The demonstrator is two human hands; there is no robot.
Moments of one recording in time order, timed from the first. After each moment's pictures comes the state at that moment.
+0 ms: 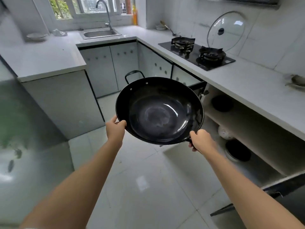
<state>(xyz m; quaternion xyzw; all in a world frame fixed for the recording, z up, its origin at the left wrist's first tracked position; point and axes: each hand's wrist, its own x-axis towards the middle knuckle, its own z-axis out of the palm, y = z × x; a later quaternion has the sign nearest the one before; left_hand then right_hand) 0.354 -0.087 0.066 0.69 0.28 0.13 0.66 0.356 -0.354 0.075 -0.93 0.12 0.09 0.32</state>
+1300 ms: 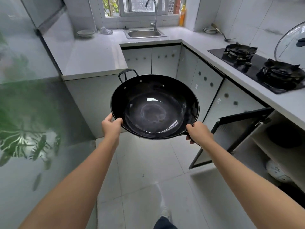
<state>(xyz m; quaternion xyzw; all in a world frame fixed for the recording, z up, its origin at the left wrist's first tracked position) 0.473 0.119 0.054 0.59 0.39 0.28 0.65 0.555 -0.131 0.066 -0.95 -0.04 0.14 0.29</state>
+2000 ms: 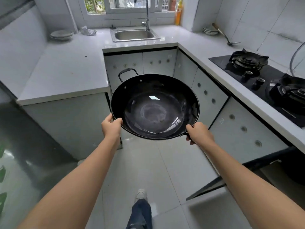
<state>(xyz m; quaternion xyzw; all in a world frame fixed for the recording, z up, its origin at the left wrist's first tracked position) 0.765 0.170 0.037 0.59 0.39 0.24 0.67 0.837 -0.084 0.061 -0.95 0.00 0.15 0.27</state>
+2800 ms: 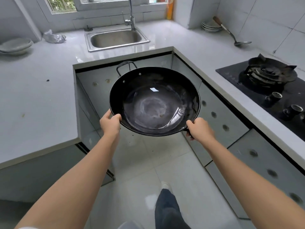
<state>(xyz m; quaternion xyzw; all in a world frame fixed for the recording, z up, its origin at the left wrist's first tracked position) 1.111 0.272 0.026 0.60 0.38 0.21 0.67 1.164 0.012 0.045 -0.95 0.04 0.13 0.28</state>
